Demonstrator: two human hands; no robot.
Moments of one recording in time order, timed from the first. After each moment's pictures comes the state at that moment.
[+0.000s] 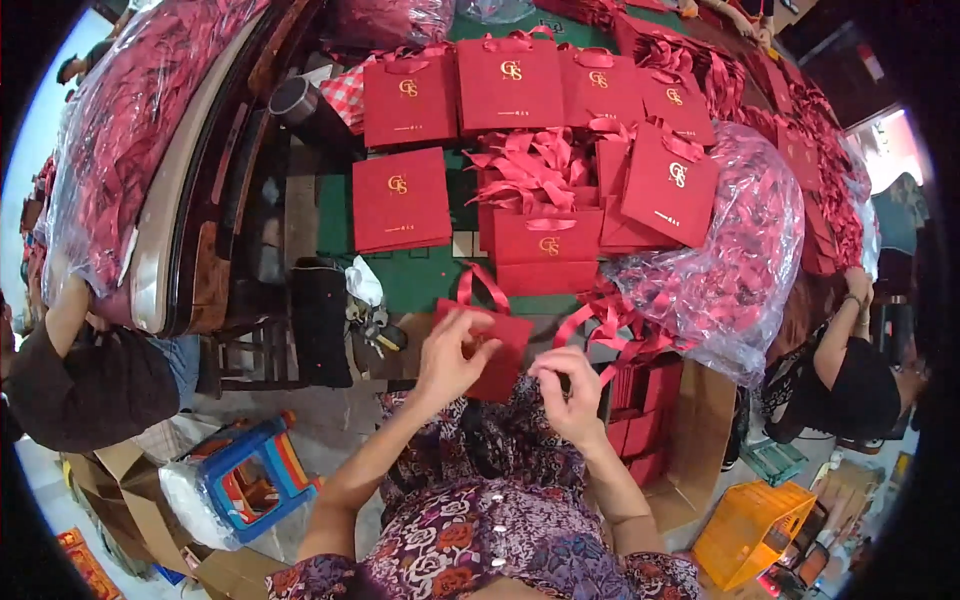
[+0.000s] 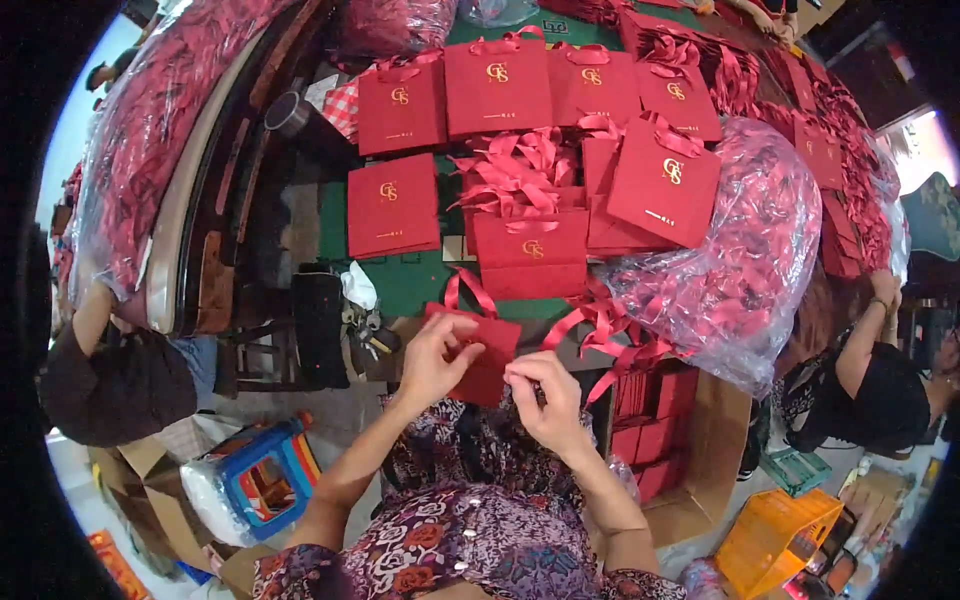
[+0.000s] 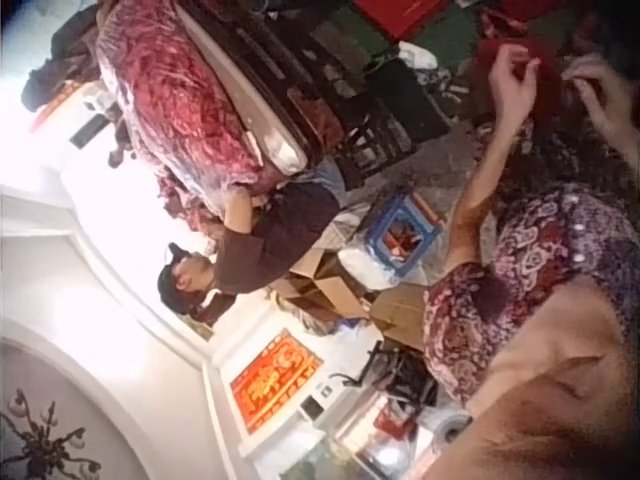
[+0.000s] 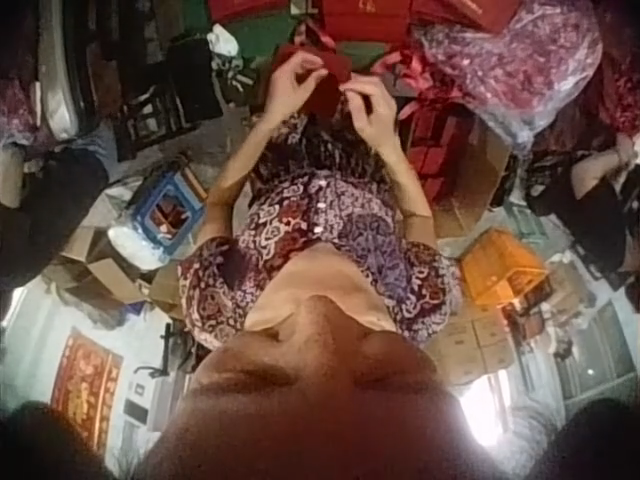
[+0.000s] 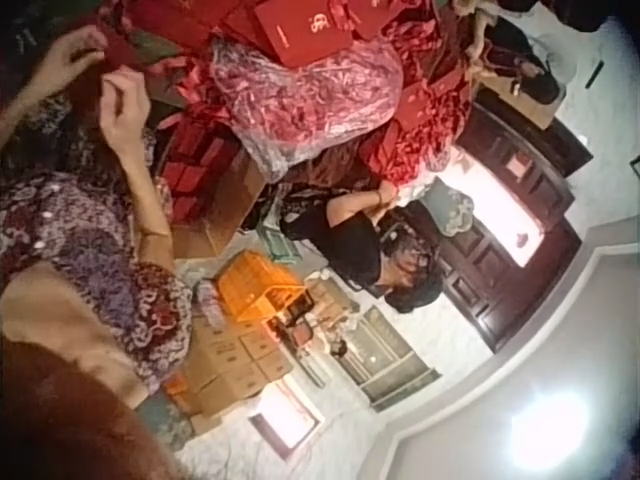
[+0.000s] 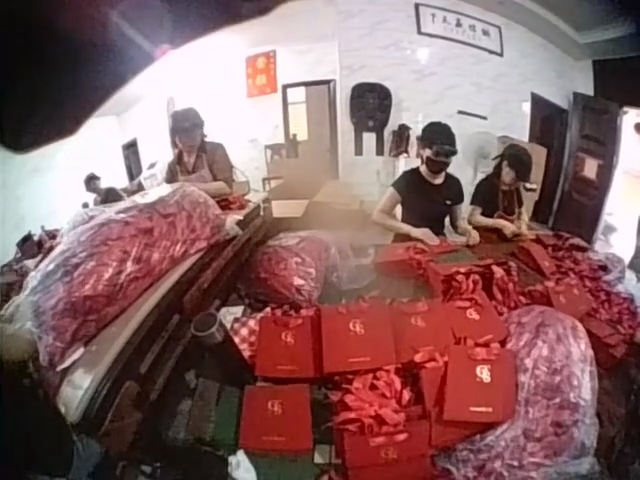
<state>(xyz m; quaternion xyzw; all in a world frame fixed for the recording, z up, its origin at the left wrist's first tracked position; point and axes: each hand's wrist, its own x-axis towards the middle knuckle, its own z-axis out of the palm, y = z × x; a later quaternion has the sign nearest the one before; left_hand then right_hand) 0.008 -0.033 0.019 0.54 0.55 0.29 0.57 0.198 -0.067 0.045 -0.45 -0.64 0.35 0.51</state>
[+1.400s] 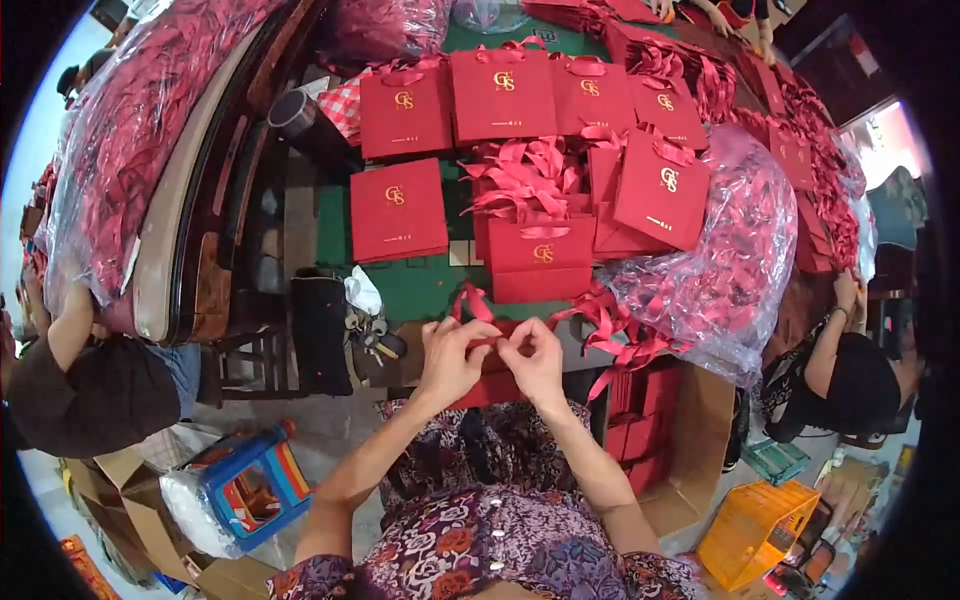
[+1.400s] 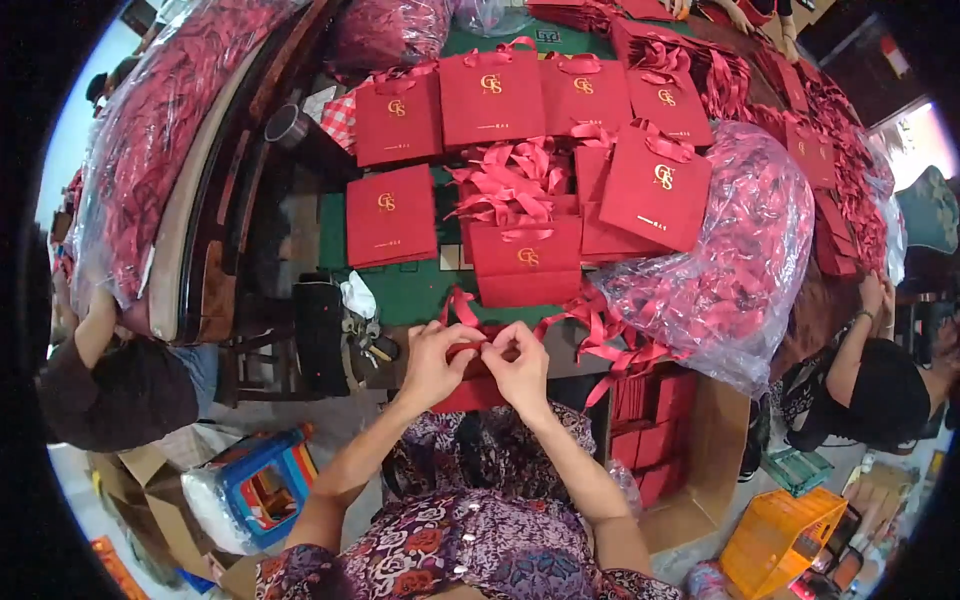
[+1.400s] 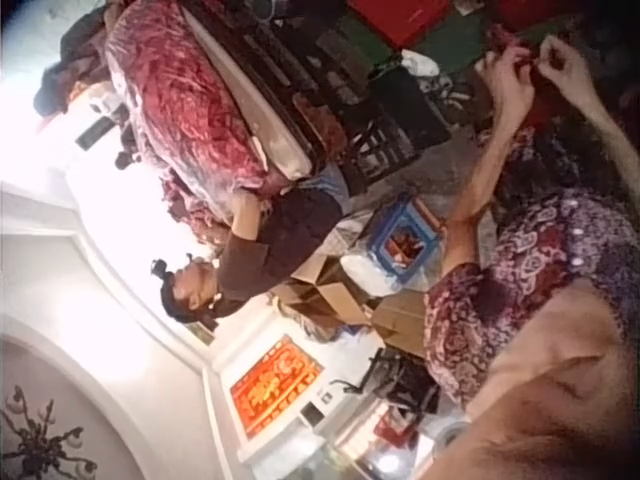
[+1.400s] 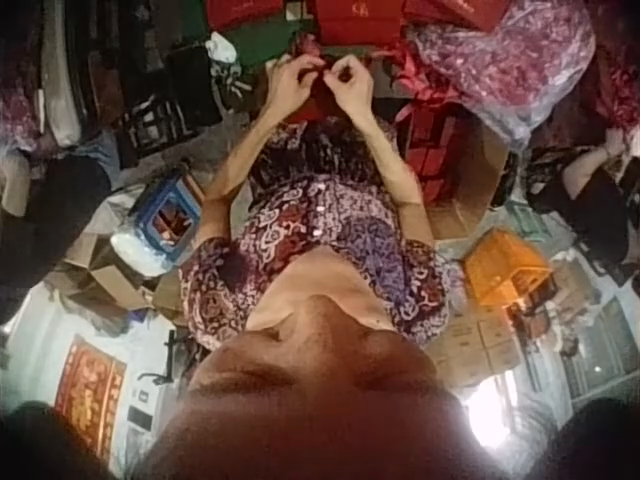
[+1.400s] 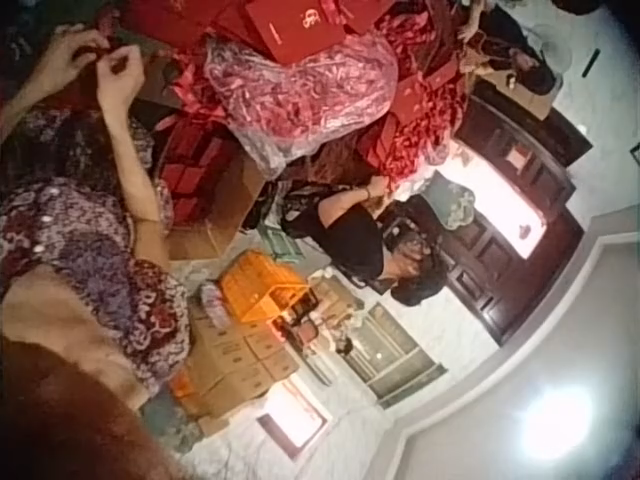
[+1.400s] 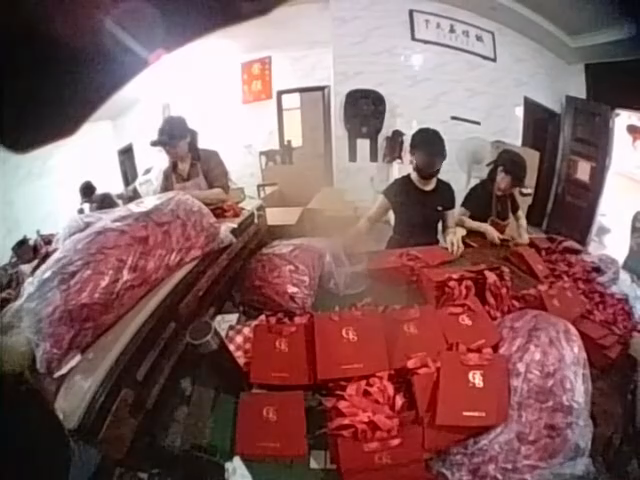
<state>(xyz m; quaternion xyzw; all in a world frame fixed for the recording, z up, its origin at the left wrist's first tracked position) 0.009 -0.023 0.012 0.71 0.57 0.26 0.31 0.165 -0.038 -0.009 -0.62 -0.45 0.48 0.42</state>
